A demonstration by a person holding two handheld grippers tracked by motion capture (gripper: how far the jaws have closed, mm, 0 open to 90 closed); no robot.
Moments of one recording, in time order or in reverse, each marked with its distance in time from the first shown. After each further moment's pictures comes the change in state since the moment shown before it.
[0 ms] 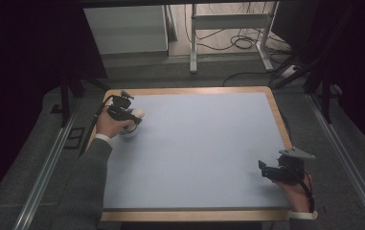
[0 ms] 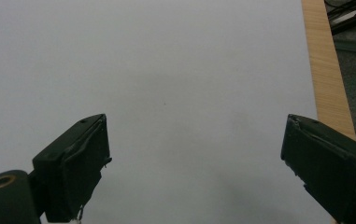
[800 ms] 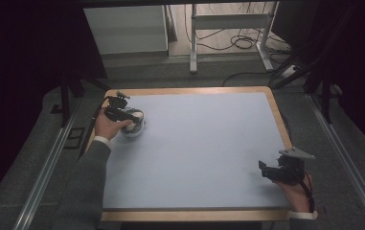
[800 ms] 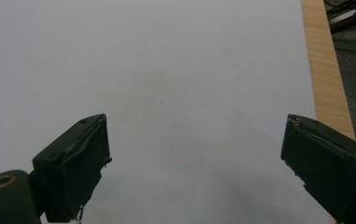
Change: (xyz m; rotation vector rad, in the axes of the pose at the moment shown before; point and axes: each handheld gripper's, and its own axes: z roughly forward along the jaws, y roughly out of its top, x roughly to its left) left arm 0.002 -0.007 -0.006 -0.091 -0.004 -0.027; right arm 0.000 -0.001 0.001 0.004 -0.002 0.000
